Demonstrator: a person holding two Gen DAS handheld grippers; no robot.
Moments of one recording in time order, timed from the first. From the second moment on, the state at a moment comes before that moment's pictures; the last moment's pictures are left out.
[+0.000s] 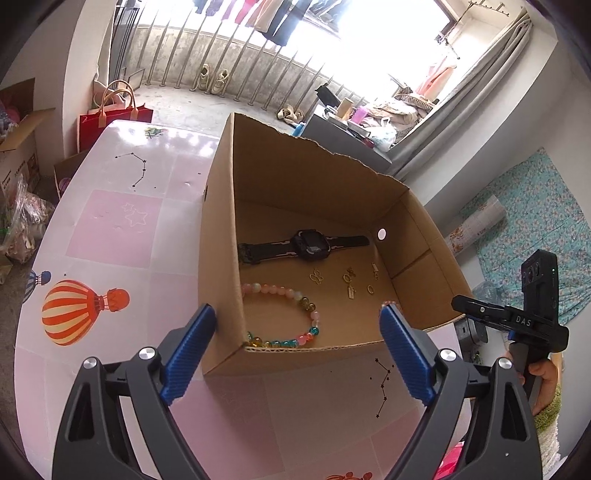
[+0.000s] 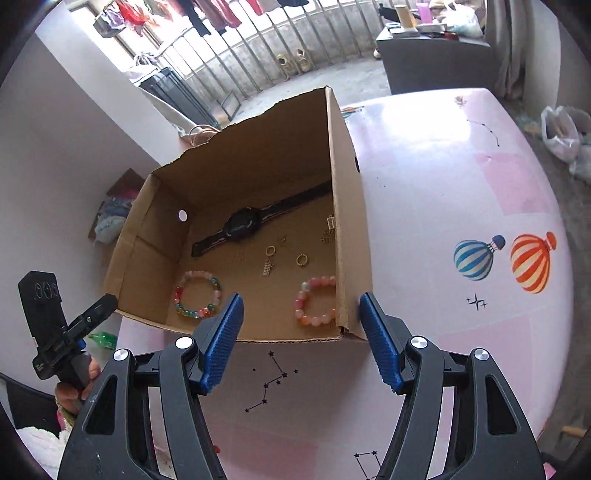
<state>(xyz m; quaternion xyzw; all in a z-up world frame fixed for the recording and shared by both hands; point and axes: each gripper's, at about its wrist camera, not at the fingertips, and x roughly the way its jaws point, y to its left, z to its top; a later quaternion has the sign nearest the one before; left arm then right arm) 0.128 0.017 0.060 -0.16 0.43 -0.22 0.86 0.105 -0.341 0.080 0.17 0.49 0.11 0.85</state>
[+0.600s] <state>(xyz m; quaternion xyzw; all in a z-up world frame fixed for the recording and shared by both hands) 0.043 0.031 0.066 -0.14 0.48 -0.25 0.83 0.003 -0.319 0.066 0.19 0.50 0.10 0.84</state>
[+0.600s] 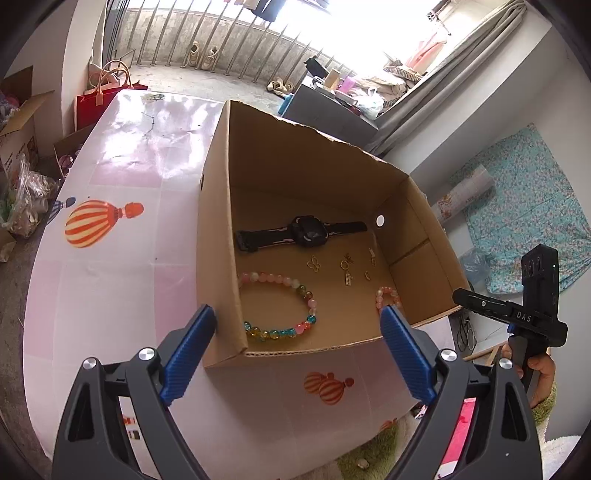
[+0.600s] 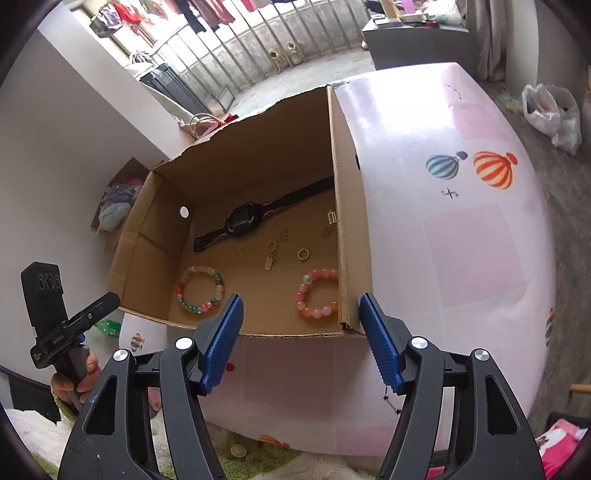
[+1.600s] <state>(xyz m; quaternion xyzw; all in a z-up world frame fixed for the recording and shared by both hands) -0.028 -0.031 0.112 -0.02 0.38 -0.14 0.91 -0.075 -0.256 0.110 0.04 0.36 -0.04 0.93</state>
